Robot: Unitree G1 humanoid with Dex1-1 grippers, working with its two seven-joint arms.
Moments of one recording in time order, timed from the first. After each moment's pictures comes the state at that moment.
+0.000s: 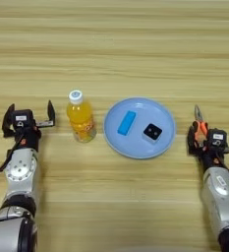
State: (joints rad) left arm -0.36 0.24 0.25 1.07 -0.08 -0.76 -0.06; right arm -0.07 0.00 -0.10 0.52 0.02 -0.31 -0.06
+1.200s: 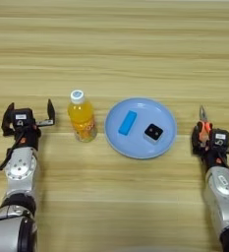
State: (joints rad) left arm -0.37 0.24 0.25 1.07 -0.08 -0.76 -0.05; right arm -0.06 -0.02 -0.13 0.50 0.00 -0.29 -0.08
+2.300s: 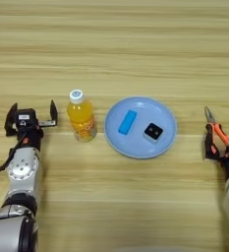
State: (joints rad) left arm -0.37 0.23 0.23 1.09 -0.07 -0.76 -0.04; right arm 0.07 -0.07 -0.14 0.26 -0.02 -0.29 -0.08
